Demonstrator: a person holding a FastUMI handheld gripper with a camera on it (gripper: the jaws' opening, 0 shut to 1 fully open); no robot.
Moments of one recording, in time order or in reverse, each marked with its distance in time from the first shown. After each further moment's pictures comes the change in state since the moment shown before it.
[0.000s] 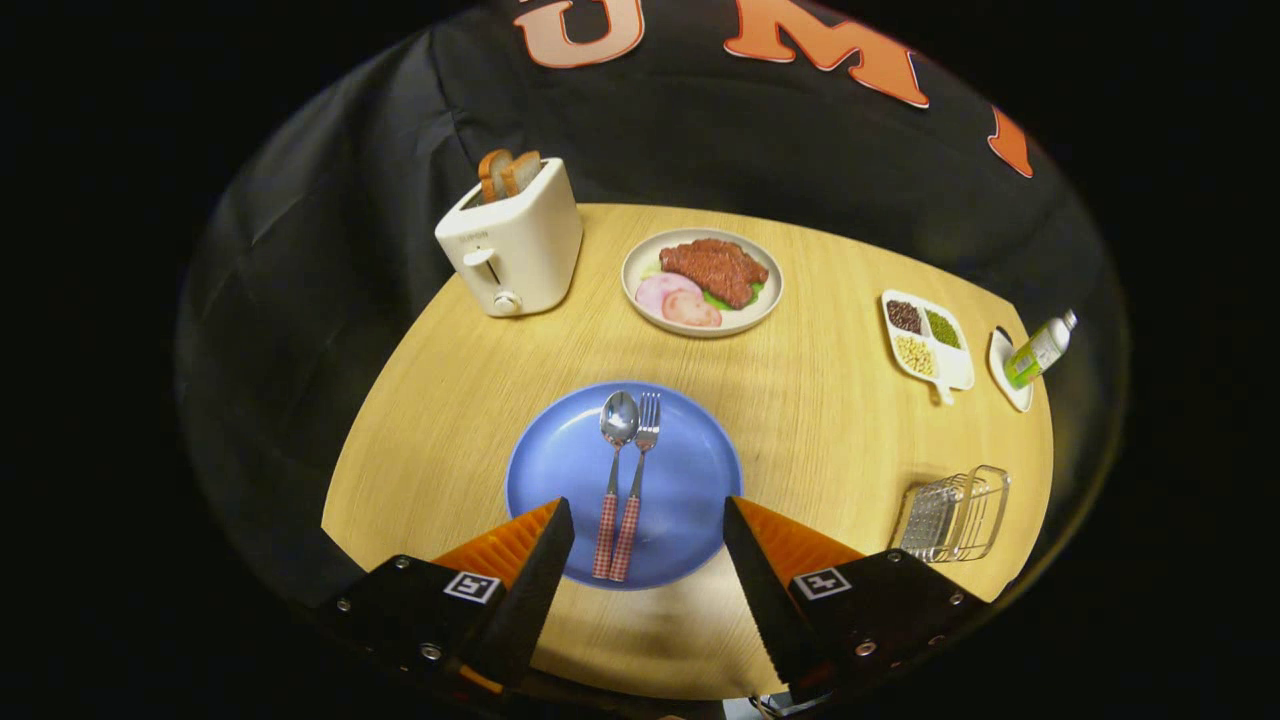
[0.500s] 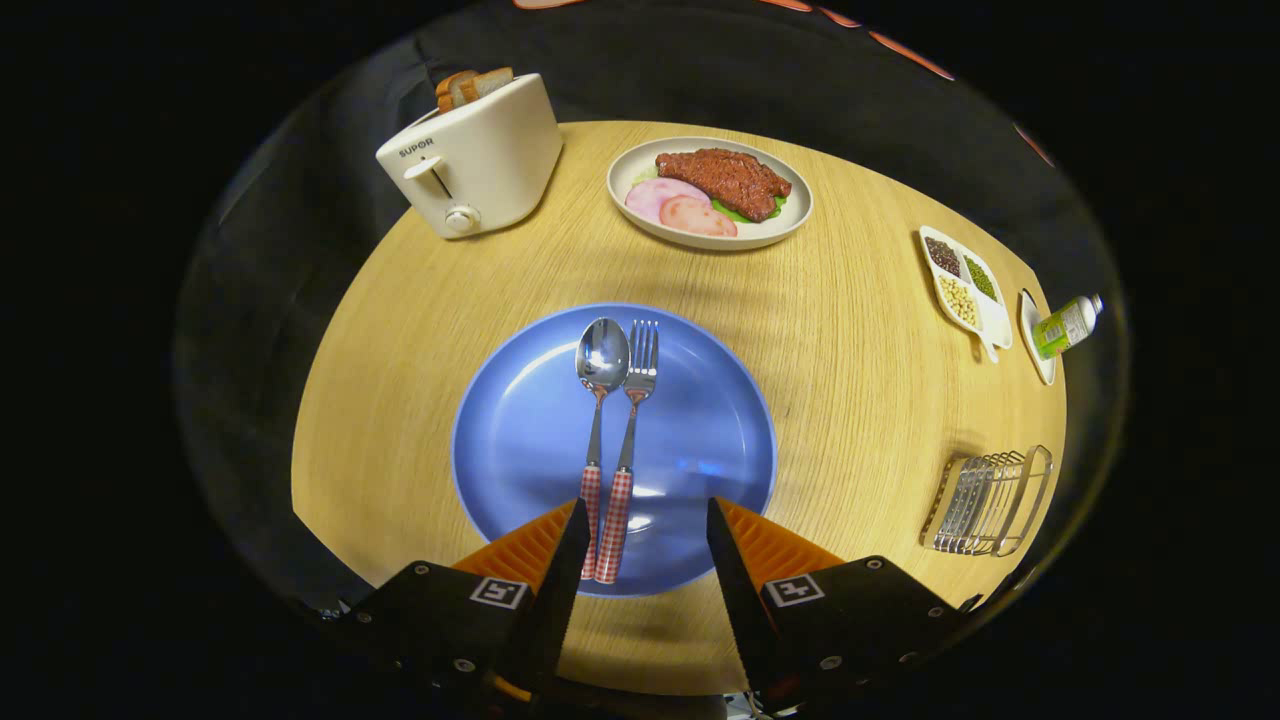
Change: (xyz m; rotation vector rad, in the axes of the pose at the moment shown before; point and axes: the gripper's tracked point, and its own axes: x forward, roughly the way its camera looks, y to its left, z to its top) arm 0.055 -0.003 -0.038 -0.019 0.210 -0.035
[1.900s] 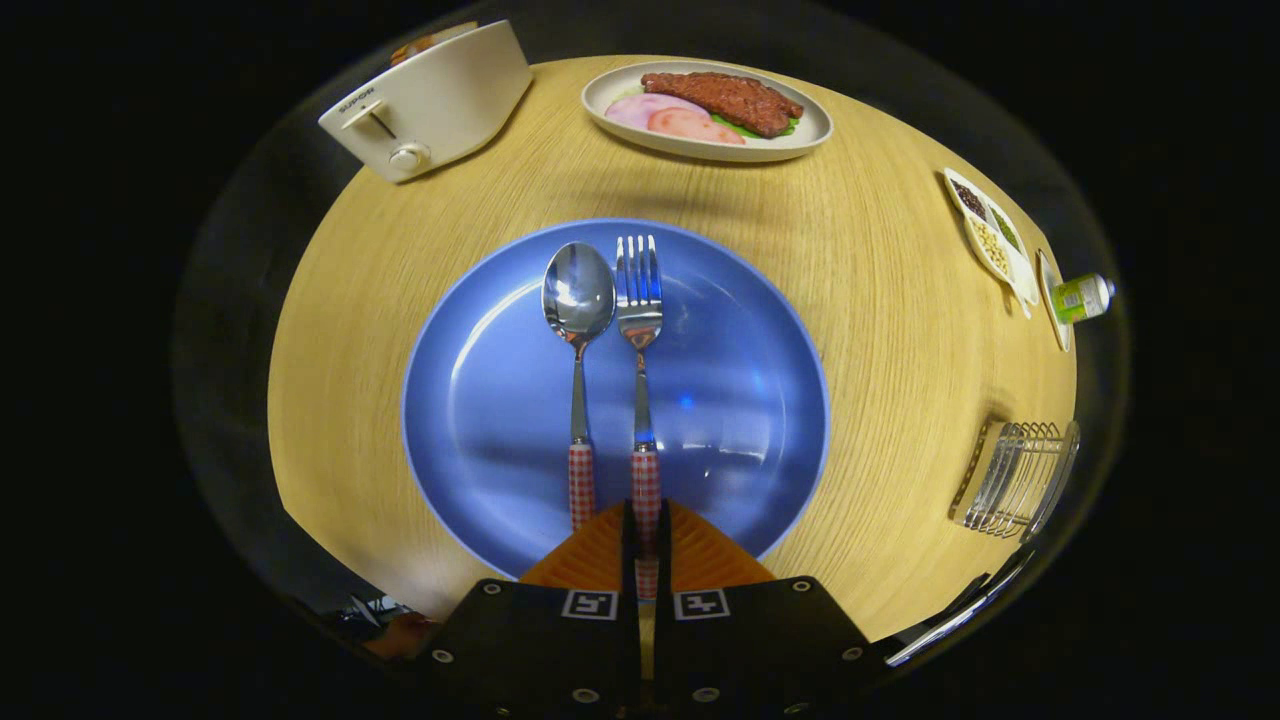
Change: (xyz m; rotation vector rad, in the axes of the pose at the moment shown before) arm 0.016 0.001 -0.020 0.082 0.169 0.001
